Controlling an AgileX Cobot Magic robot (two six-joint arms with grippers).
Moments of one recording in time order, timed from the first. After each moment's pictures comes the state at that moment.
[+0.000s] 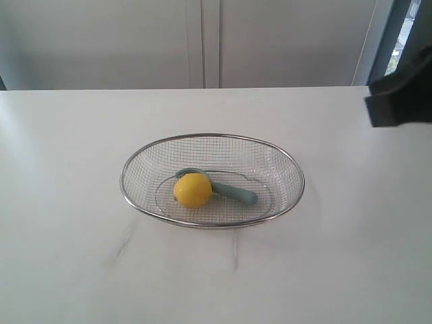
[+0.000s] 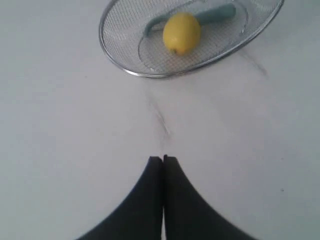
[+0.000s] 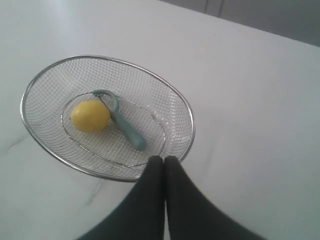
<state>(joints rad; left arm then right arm) -0.52 0.56 -0.58 -0.12 0.77 0.26 0.44 0.91 -0.98 -0.01 0.77 -0.03</state>
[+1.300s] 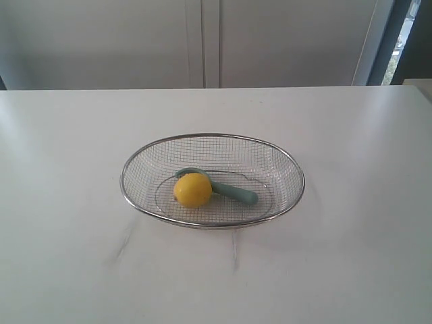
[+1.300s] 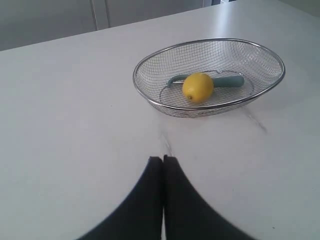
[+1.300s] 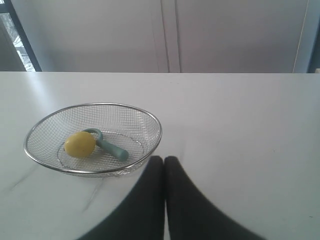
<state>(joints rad) -0.52 0.01 -0.39 -0.03 0.79 0.00 0.44 0.06 -0.64 -0.17 0.92 0.25</state>
